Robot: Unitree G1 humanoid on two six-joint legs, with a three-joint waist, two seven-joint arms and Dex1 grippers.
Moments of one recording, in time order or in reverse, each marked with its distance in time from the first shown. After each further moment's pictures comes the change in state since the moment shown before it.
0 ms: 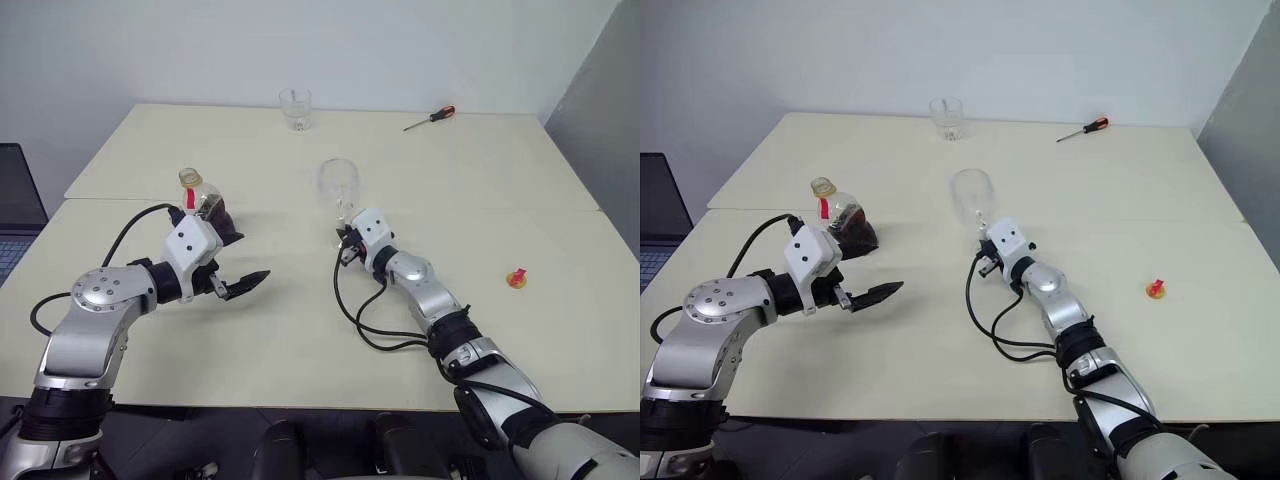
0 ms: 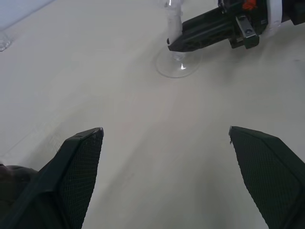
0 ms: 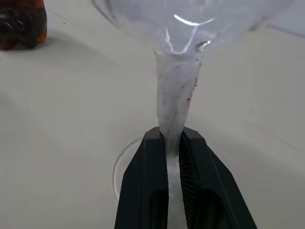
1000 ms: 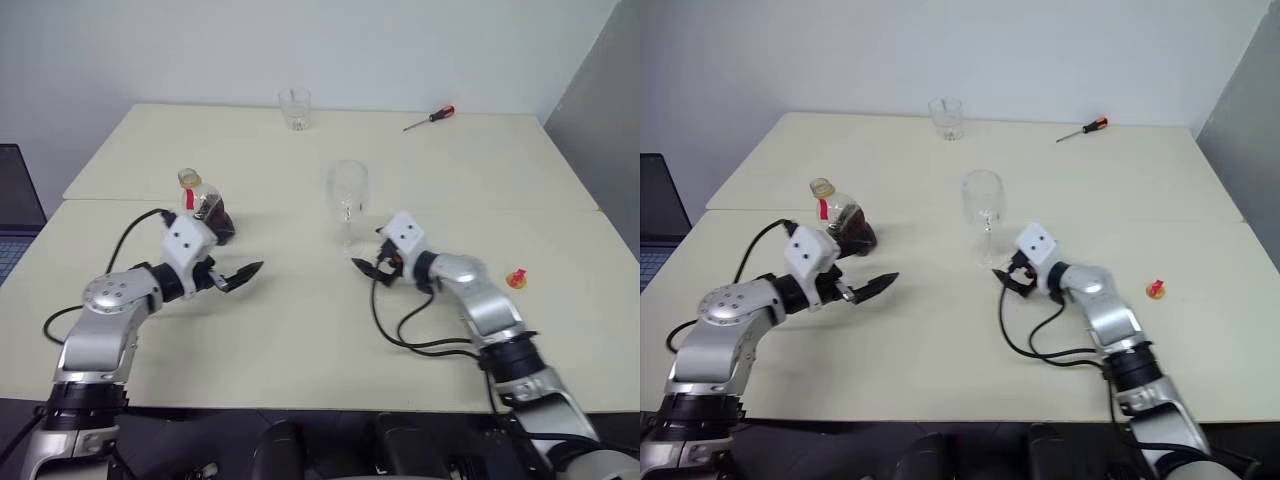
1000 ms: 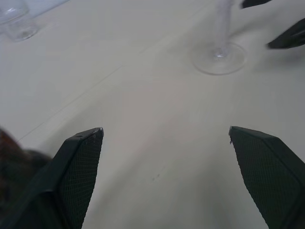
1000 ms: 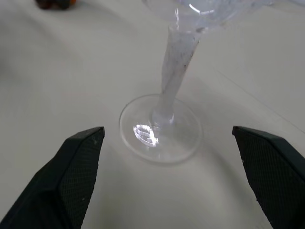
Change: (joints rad) left arm 0.017 -0.077 0.047 0.162 0.036 -0.097 0.099; right arm 0.221 -0.329 0.001 -0.711 0.041 0.525 0.308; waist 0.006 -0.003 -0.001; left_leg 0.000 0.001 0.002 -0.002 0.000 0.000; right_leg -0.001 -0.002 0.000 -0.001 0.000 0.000
